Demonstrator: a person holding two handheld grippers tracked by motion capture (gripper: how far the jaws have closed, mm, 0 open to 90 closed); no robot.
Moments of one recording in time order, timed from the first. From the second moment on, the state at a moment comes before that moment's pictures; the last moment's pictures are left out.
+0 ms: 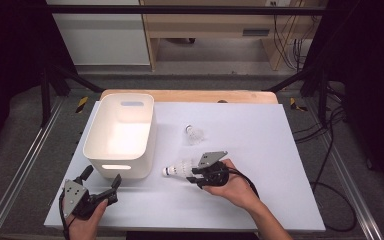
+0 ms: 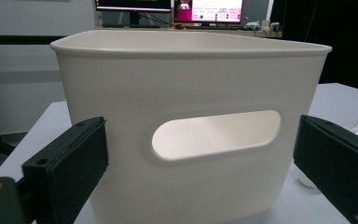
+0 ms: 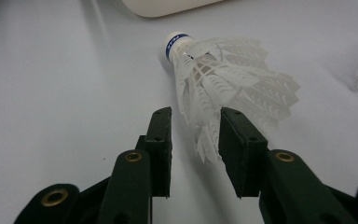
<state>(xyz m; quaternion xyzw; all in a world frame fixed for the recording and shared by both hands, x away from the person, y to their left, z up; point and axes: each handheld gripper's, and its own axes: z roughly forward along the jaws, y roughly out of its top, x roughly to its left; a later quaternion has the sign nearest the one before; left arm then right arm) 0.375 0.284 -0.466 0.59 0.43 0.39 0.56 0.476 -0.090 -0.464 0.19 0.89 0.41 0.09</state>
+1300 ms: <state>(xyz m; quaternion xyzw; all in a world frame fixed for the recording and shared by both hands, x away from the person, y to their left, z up) 0.375 0.284 -0.466 0.59 0.43 0.39 0.56 0.485 -0.130 -0.457 0.32 0.83 0.45 0.13</state>
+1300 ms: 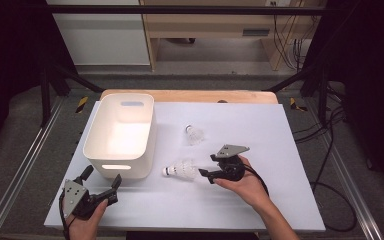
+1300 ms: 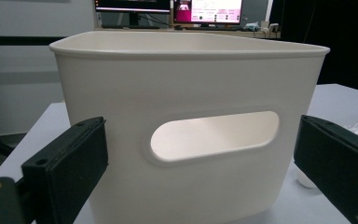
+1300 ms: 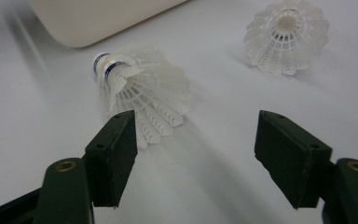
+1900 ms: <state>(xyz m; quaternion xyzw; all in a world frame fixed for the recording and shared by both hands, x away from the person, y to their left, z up) 0.375 0.283 -0.466 0.59 0.42 0.39 0.56 0.522 -0.097 -0.446 0.39 0.79 0.44 0.14</state>
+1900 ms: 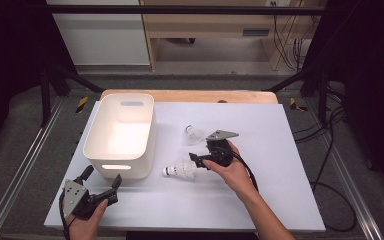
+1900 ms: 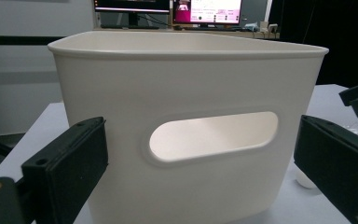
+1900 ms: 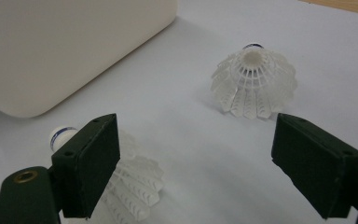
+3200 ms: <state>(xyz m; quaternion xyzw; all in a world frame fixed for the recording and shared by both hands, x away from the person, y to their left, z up) 0.375 0.282 -0.466 0.60 0.42 0.39 0.56 0.575 -0.062 -0.477 0.45 0.76 0.44 0.15</state>
